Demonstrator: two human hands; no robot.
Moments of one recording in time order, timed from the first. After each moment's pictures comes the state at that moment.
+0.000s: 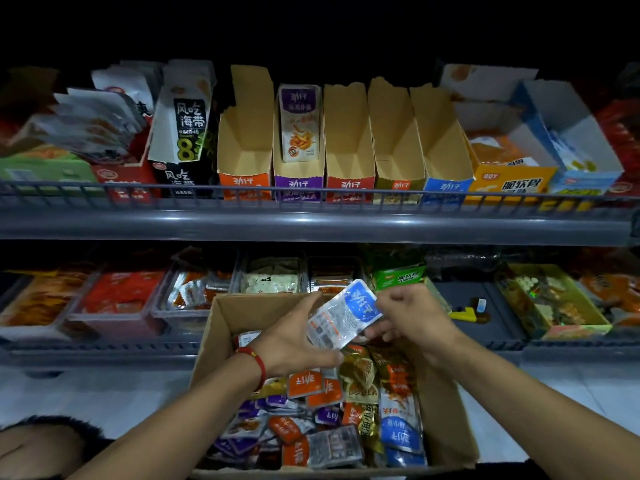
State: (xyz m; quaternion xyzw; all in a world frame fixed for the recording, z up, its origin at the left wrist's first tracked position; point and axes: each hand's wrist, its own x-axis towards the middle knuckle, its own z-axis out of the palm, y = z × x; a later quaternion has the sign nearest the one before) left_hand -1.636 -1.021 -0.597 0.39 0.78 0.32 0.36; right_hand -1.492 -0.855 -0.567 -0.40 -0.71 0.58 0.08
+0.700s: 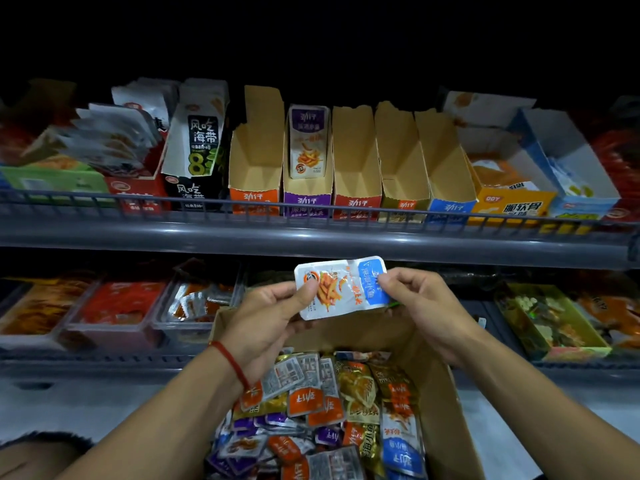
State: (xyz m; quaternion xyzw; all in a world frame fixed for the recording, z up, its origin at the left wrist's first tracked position) left_hand -1.632 -1.033 -0.524 0.13 0.55 0.71 0.42; right_hand -1.494 -0.852 -0.517 -0.28 -0.73 0.61 0.14
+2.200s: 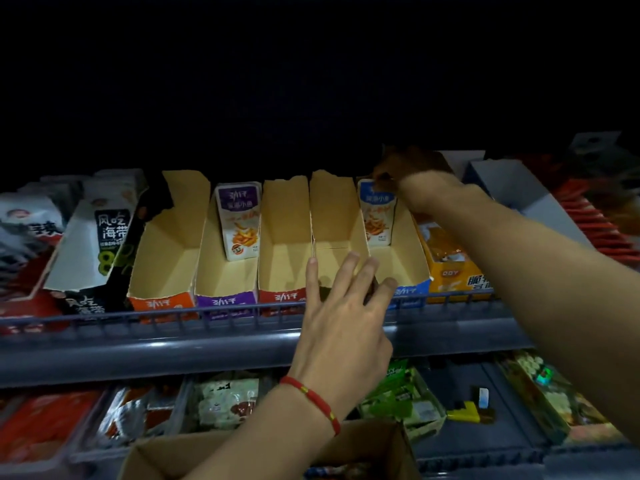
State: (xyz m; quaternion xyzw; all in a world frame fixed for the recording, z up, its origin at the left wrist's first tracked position) left_hand -1.604 -0.848 -0.470 0.57 0.79 0.16 -0.16; right_hand -1.621 -0.616 -0.366 -0.31 -0.93 -0.08 0.18
